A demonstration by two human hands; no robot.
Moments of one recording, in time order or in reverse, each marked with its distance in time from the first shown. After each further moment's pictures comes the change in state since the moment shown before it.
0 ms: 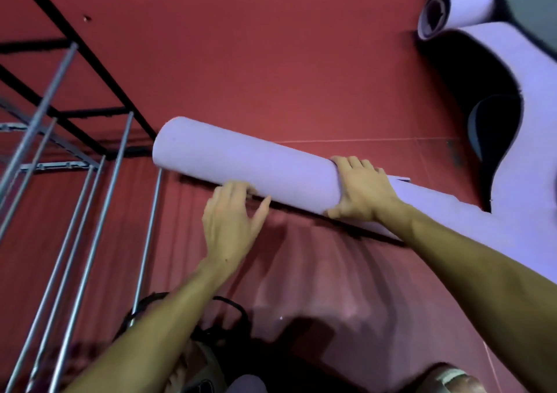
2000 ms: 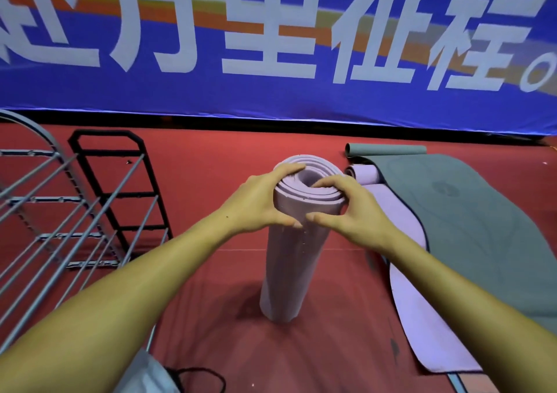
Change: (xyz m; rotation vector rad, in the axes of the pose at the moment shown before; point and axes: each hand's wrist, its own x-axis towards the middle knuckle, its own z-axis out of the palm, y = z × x) left_hand 0.099 0.213 -0.318 -0.408 -0.304 0.555; right_hand -0.217 -0.043 -0.319 0.576 0.634 -0.357
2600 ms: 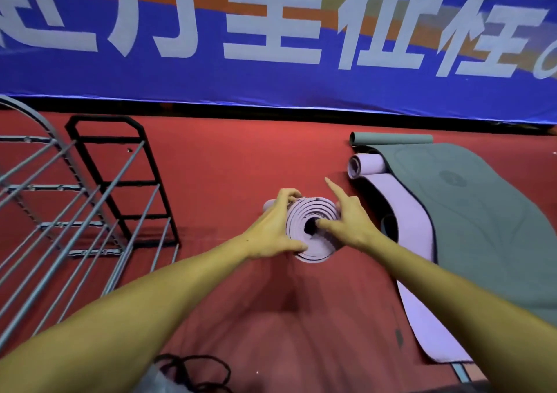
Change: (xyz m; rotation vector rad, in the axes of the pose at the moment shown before) left_hand -0.024 -0.056 0.086 -0.212 -0.072 -0.131; right_hand -0.002 0.063 0.061 -0.122 -0.195 0.474
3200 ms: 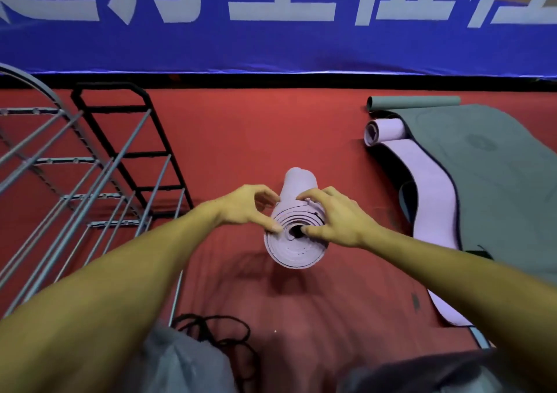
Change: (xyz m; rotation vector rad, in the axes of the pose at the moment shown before) left_hand -0.034 -0.059 -0.046 -0.107 -0.227 -0.395; right_hand -0.036 -0.018 0.047 -0.228 -0.229 -0.247
